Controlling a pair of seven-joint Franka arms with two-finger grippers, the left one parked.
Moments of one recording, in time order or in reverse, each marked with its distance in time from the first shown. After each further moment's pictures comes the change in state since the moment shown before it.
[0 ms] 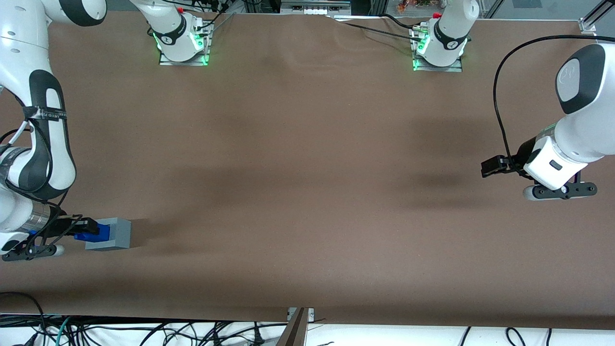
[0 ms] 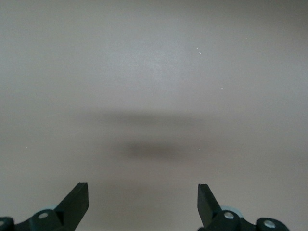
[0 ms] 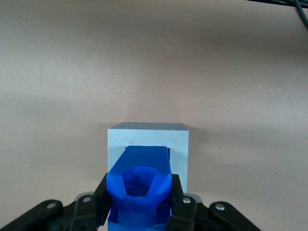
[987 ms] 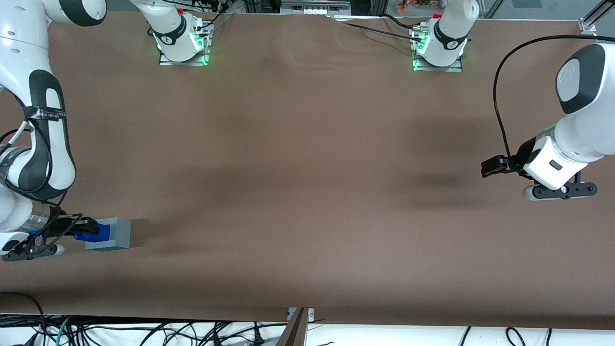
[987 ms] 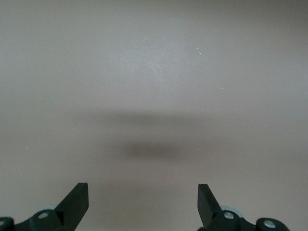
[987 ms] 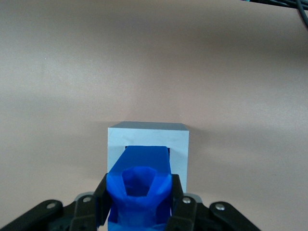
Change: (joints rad) arm -0.001 0.000 0.000 0.001 0.000 -0.005 -0.012
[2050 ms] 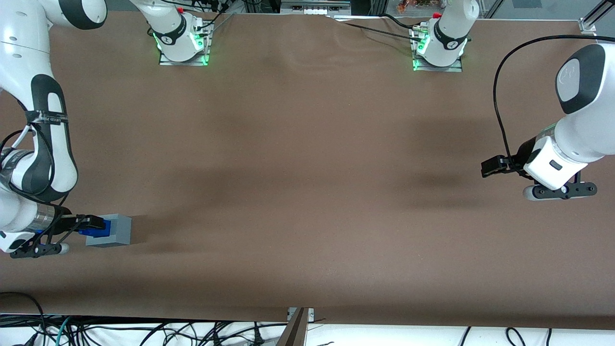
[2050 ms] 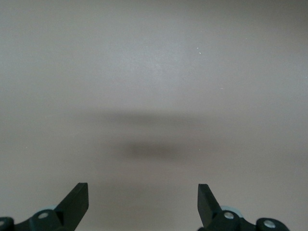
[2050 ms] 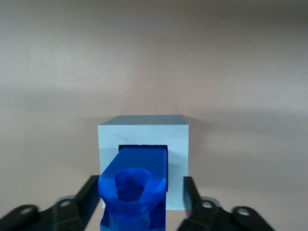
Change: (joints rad) arm -0.005 0.022 -0.005 0.001 0.000 -0.034 0.038
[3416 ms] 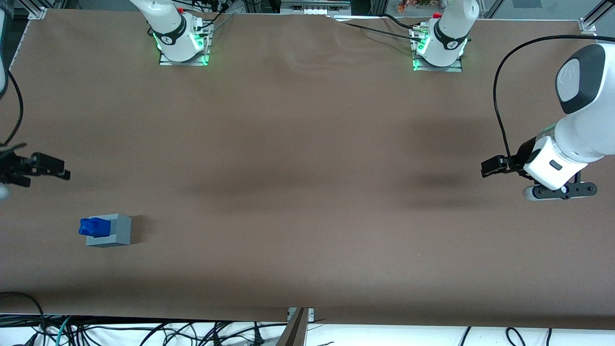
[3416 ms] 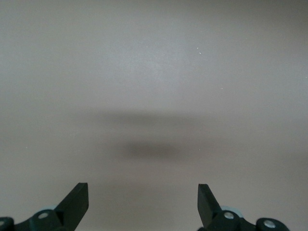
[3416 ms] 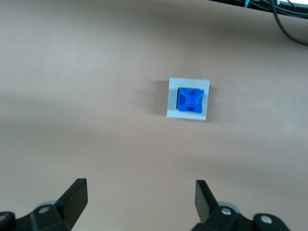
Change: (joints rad) arm 0.028 -0.490 0.041 -0.118 0.000 -0.365 0.001
